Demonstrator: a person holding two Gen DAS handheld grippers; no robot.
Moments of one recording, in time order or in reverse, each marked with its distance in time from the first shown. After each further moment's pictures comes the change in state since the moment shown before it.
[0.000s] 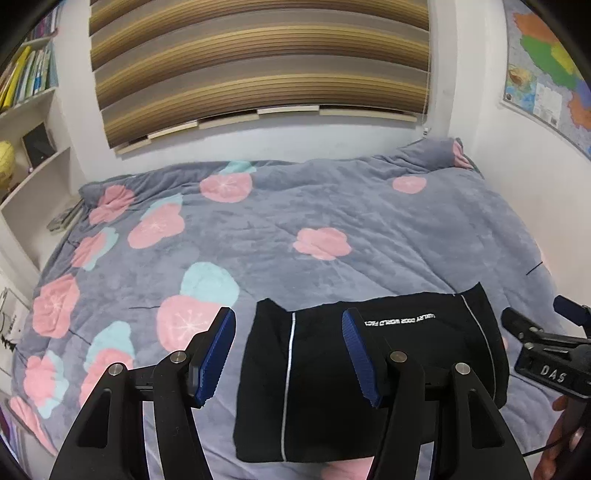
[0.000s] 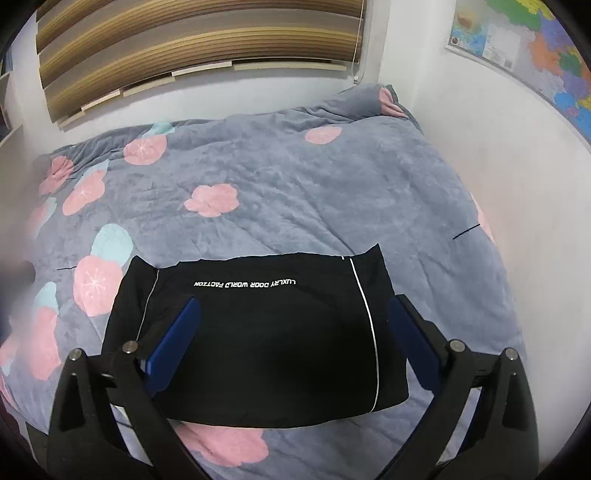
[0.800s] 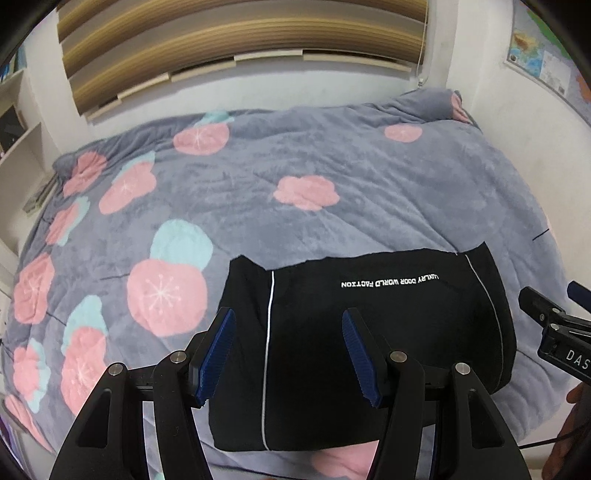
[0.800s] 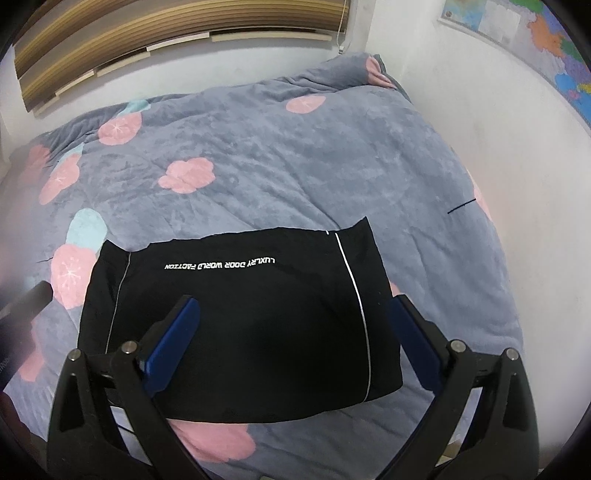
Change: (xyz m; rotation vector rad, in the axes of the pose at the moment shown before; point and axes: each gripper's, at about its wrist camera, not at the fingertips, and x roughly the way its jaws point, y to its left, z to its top) left arm 0.068 -0.013 -0.021 0.015 0.193 -0.059; right arm 0.037 -0.011 -0.005 0.026 0.106 -0.054
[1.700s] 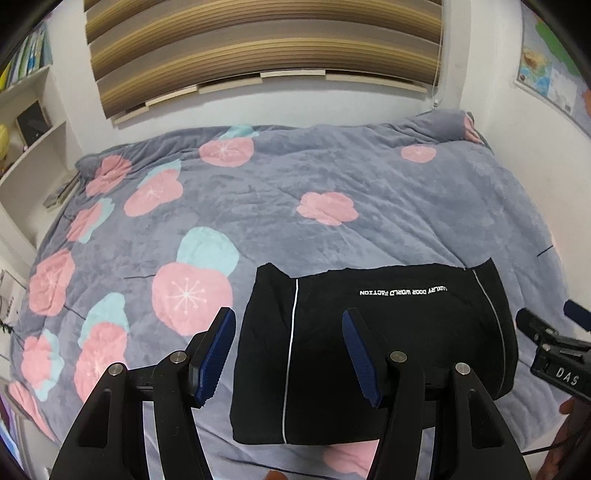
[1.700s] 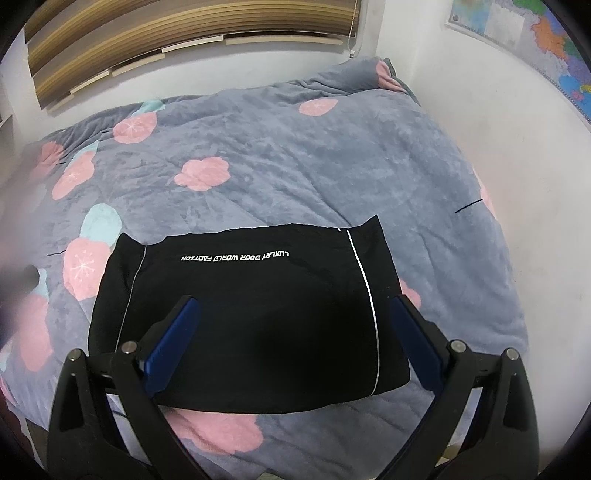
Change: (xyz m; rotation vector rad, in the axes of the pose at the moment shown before) left arm -0.037 0.022 -0.009 -0.039 -0.072 0.061; right arm -0.019 0.012 -0.018 -0.015 -0.021 0.039
